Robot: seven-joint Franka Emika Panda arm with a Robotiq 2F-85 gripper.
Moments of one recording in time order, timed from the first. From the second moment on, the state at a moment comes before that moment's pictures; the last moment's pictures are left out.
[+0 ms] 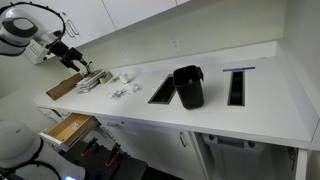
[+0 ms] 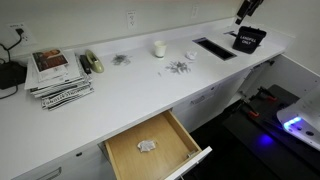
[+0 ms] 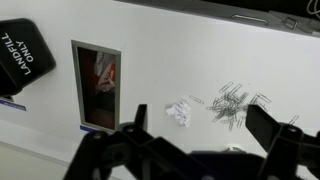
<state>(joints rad) 0.03 -0.54 0.28 -2.38 -0.14 2.01 0.20</state>
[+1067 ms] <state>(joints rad) 0.31 -0.38 0.36 -2.35 -0.04 2.07 0.09</state>
